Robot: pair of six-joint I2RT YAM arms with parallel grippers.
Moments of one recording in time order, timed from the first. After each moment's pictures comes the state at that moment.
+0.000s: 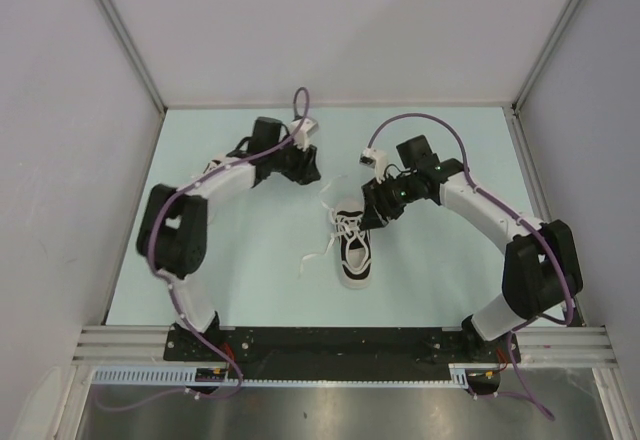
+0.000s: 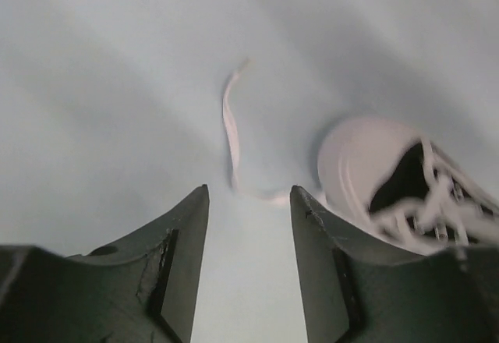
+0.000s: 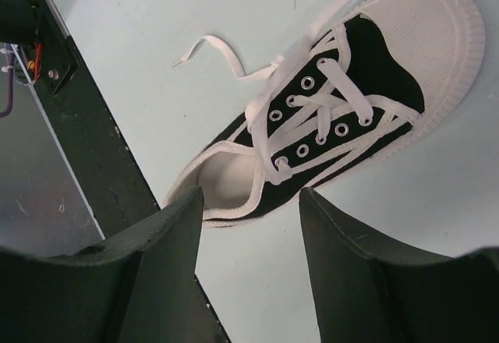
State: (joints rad) left arm -0.40 1.90 1.34 -0.12 0.44 0.07; right arm 0.45 1.55 1.18 -0.65 -0.71 -0.15
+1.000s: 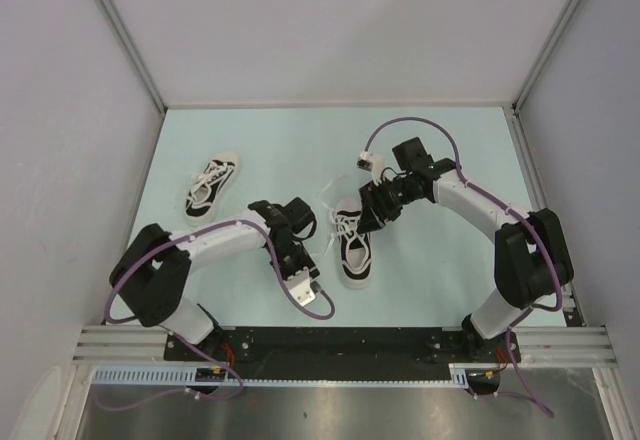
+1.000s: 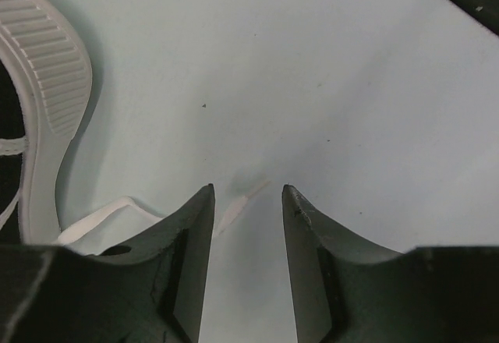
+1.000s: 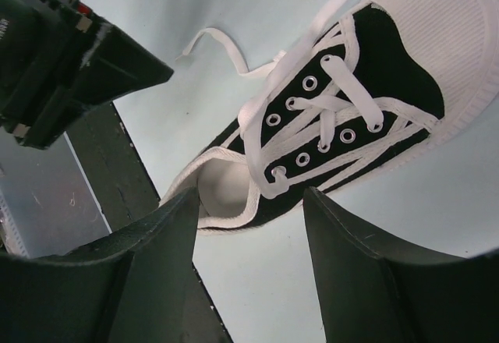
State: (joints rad) left arm -0.76 1.51 0.92 -0.93 0.47 1.85; right arm 0.45 1.62 1.18 -0.63 -0.75 -0.15
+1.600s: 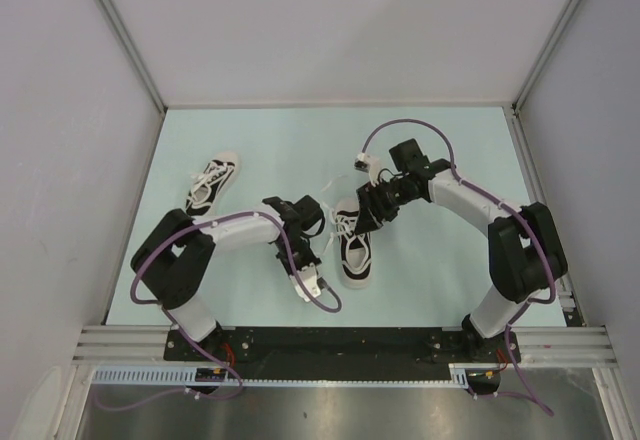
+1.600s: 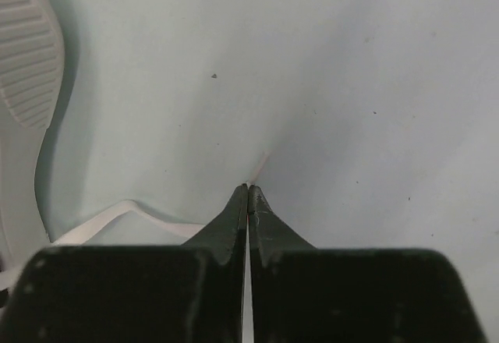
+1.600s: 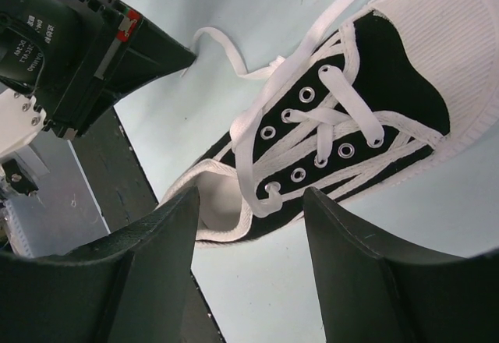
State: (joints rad) left arm -0.77 1.67 0.98 -0.87 0.37 1.90; right arm 0.45 1.67 1.18 -0.60 -0.78 -0.14
